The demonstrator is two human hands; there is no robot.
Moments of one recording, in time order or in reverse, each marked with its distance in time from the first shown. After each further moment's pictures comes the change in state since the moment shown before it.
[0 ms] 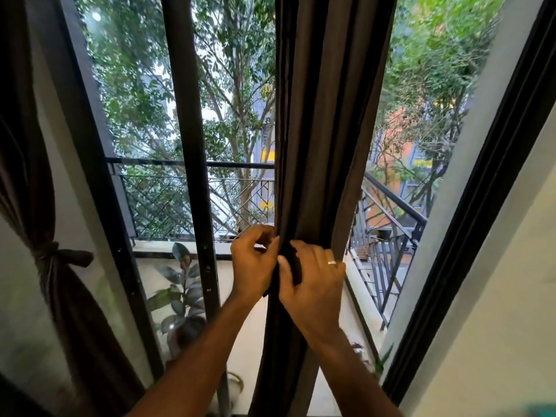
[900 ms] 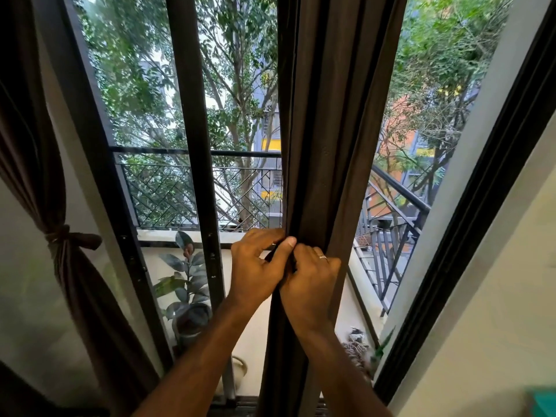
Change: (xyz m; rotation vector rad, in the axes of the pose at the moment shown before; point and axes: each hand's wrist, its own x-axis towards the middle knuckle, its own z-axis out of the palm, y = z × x) left_hand -0.031 0.021 -0.024 0.110 -0.034 0.287; right_hand -0.016 -0.022 0.018 0.061 0.062 0.130
